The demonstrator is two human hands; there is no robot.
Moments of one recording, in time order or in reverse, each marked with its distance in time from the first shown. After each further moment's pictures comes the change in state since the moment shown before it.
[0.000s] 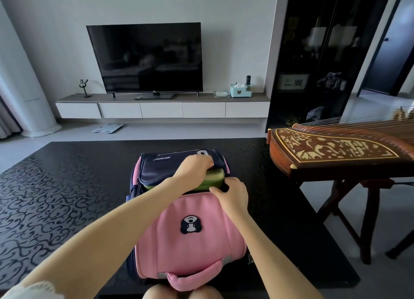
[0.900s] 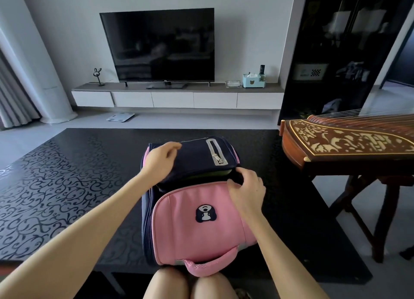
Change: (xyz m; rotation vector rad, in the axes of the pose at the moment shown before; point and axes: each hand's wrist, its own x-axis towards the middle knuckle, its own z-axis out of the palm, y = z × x) left_hand -0.055 -0.068 -0.015 -0.356 0.246 -0.409; right_hand -0.016 0.008 -0.003 -0.007 0.147 -0.038
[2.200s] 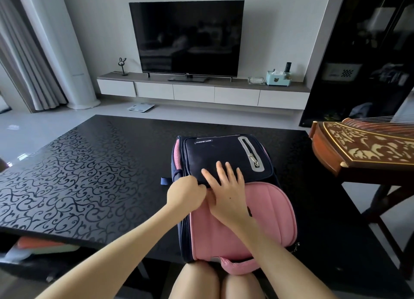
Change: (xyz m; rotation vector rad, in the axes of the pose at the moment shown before) left_hand -0.071 -0.021 0.005 0.341 -0.235 -0.279; right_hand -0.048 -0.062 0.075 -0.321 -0.173 -0.644
